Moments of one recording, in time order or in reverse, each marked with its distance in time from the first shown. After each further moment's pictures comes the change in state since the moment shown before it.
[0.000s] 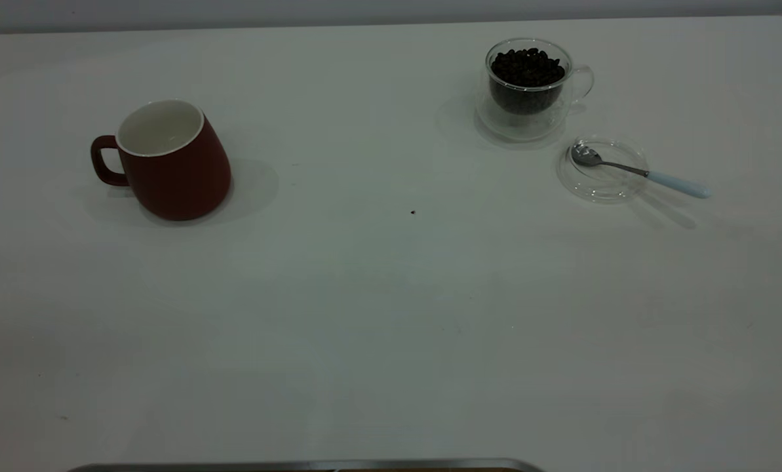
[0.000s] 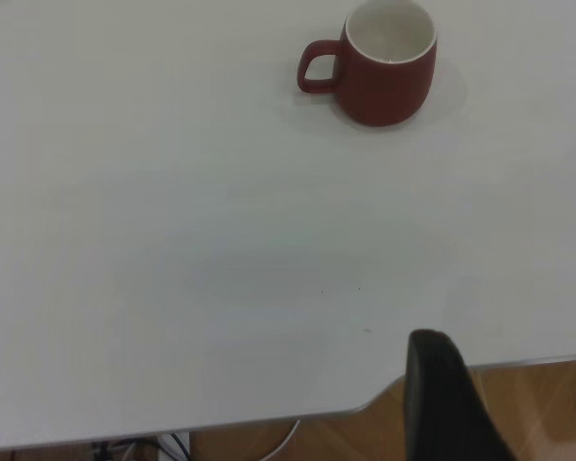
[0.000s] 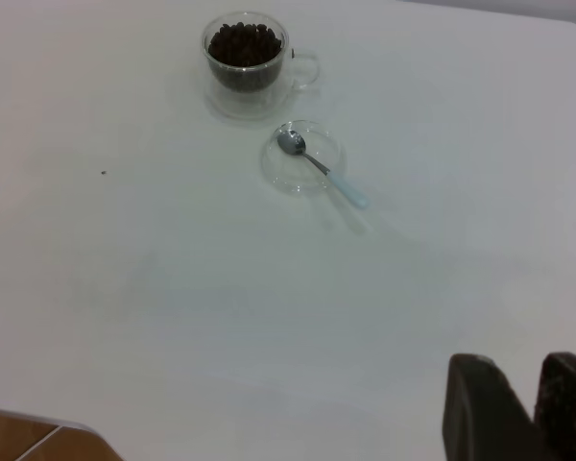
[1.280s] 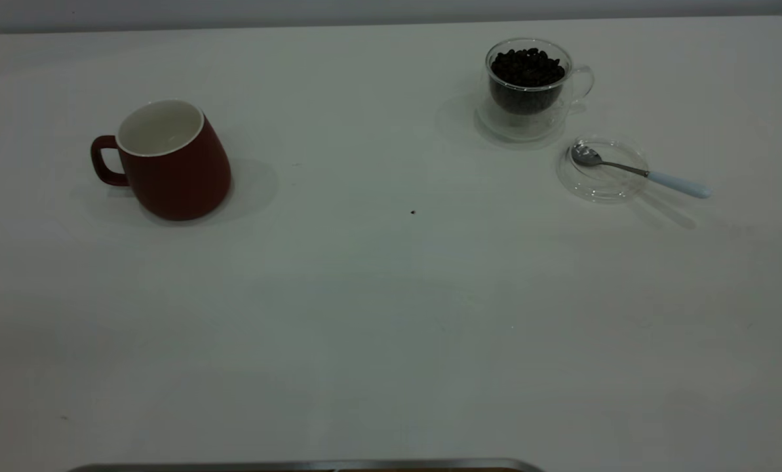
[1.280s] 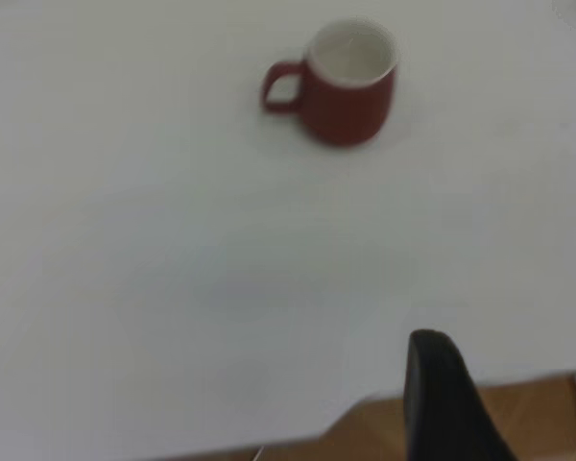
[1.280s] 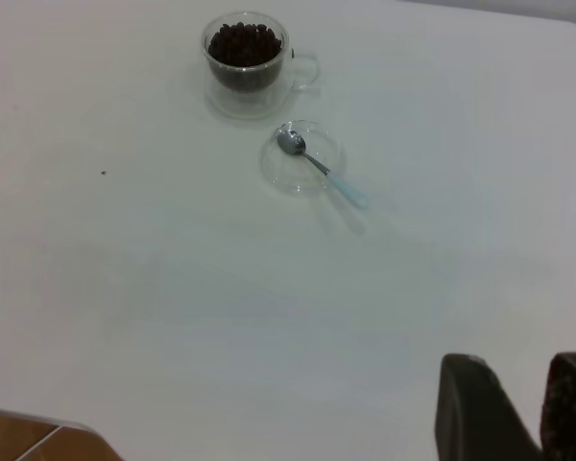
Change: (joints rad) left arm 0.000 0.000 0.000 -0.072 -0.041 0.000; right arm 0.000 0.000 0.000 0.000 0.000 0.000
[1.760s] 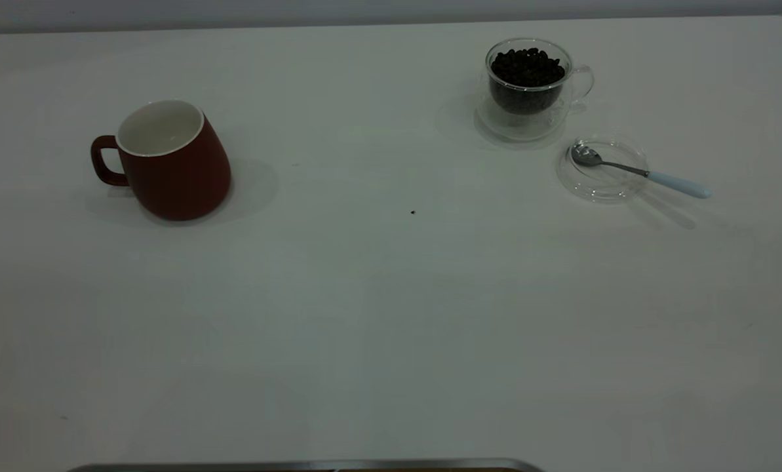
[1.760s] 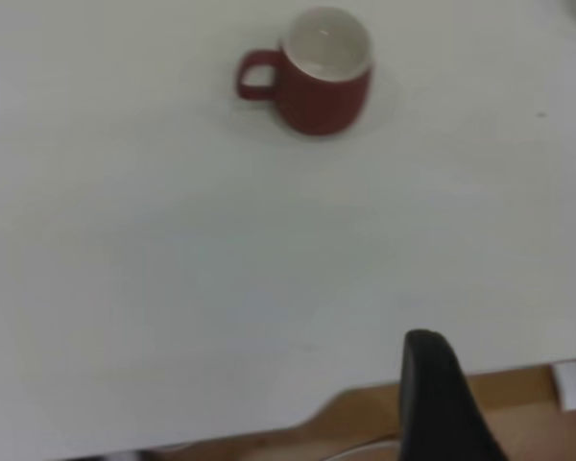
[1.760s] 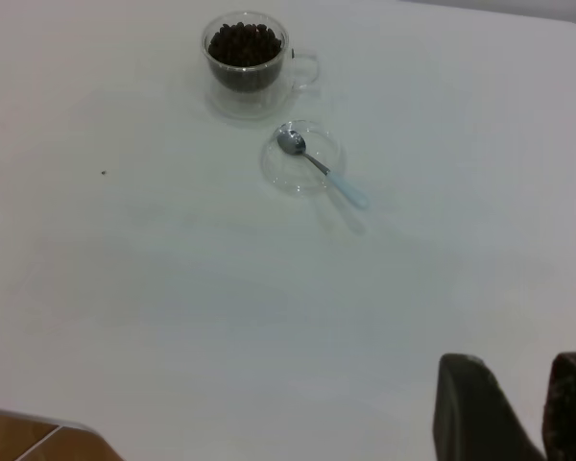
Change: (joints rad) left arm 0.000 0.324 -0.114 -0.008 -0.066 0.011; right arm 0.000 0.000 0.000 0.000 0.000 0.000
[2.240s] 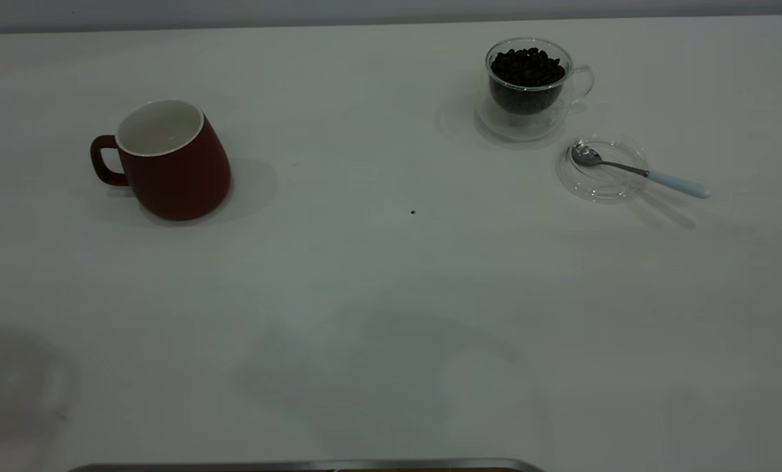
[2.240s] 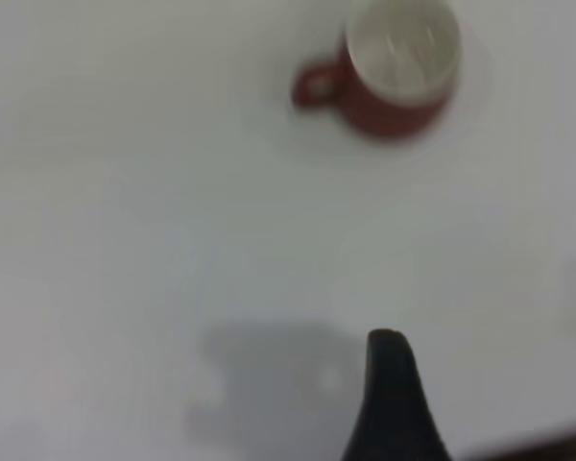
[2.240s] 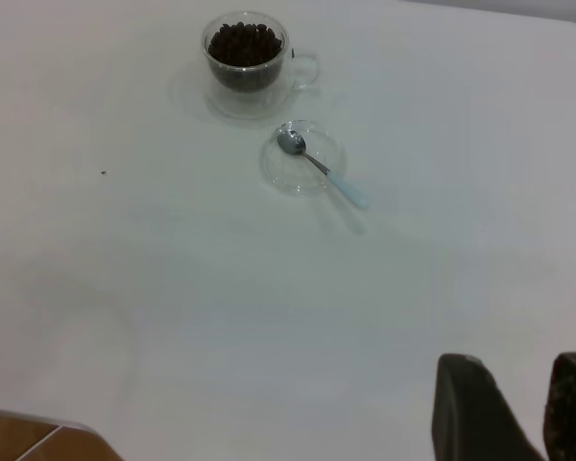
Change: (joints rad) left arm 0.000 0.705 -0.119 0.009 -0.410 0.210; right arm 0.000 0.000 0.000 0.000 0.000 0.000
